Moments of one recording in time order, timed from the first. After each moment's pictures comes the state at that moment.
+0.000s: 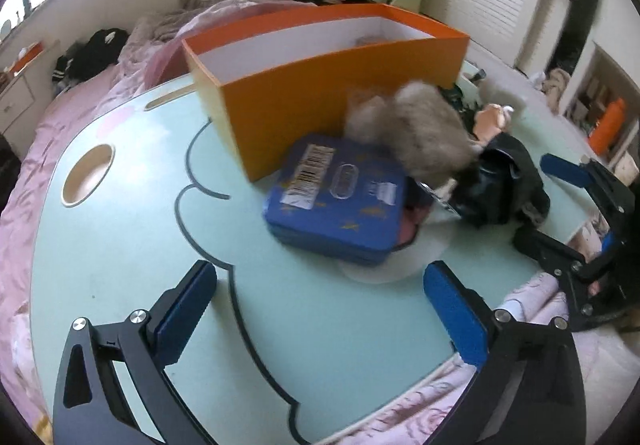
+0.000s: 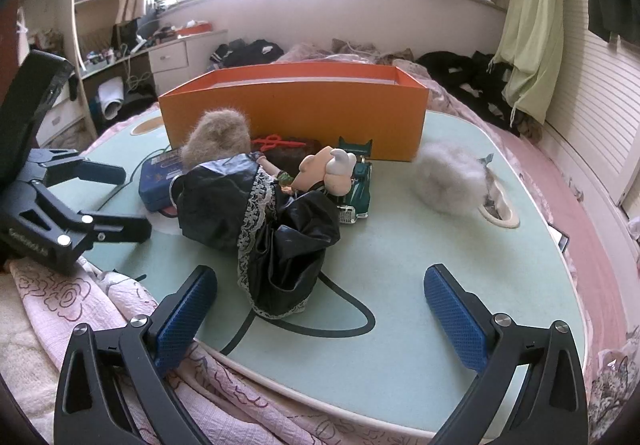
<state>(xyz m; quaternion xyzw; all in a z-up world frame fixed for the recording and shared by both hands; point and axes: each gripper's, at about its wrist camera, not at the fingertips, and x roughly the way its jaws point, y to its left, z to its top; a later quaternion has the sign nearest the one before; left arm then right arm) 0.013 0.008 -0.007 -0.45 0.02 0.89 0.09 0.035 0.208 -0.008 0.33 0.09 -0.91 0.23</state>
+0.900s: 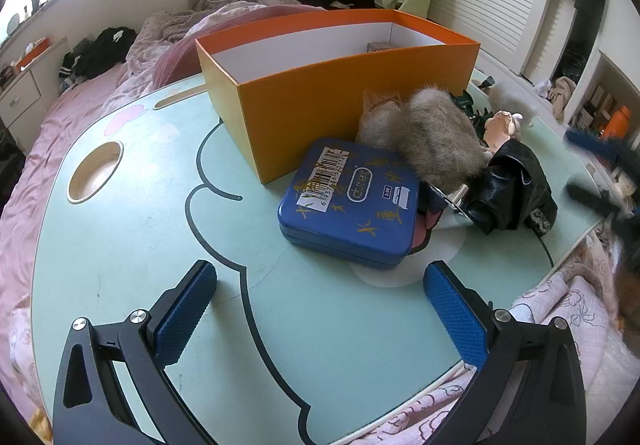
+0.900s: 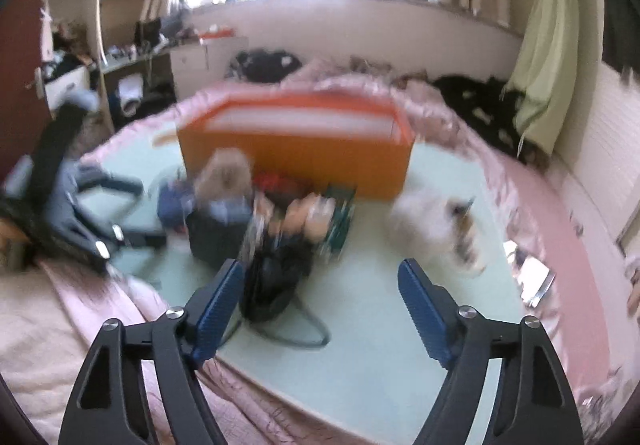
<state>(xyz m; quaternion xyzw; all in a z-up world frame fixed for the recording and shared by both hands) 0.020 0.005 -0.005 -0.45 0.02 0.89 0.09 0.033 0.235 0.048 0.29 0.11 -0.91 0.27</state>
